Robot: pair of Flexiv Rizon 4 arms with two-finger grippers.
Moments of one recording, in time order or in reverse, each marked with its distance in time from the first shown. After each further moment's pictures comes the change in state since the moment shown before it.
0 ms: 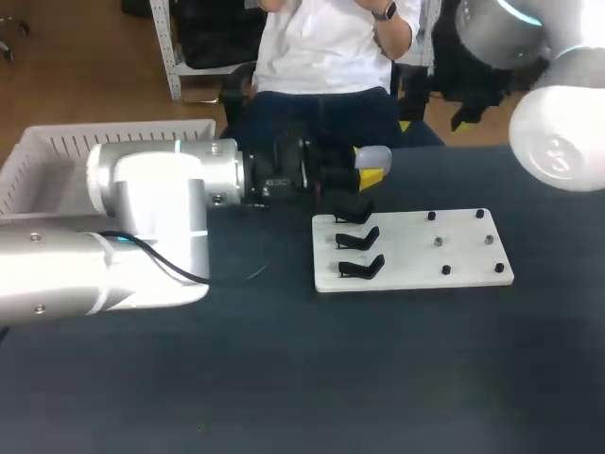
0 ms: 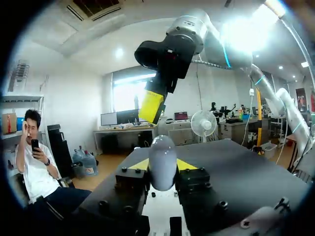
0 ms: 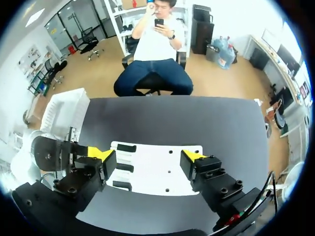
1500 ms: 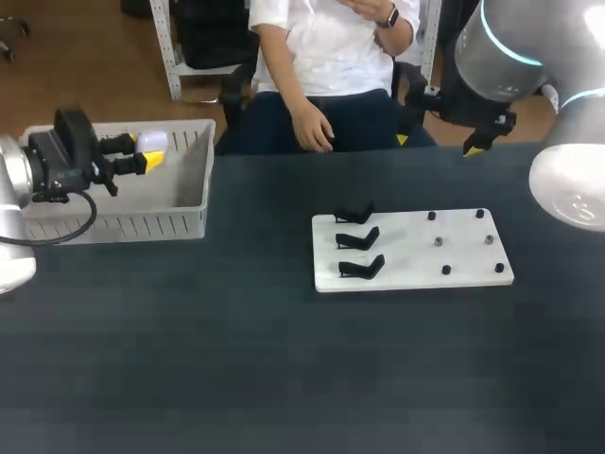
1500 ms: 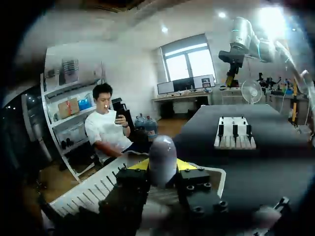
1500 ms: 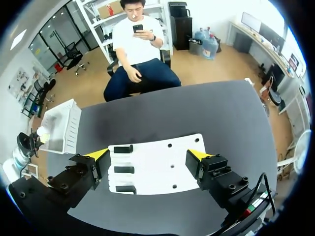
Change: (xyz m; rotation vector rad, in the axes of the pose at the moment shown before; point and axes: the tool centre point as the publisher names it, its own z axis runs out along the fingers) left arm 0.070 0.117 -0.318 -0.492 0.325 0.003; right arm 0.020 -0.002 0.012 0.040 -0.047 0.166
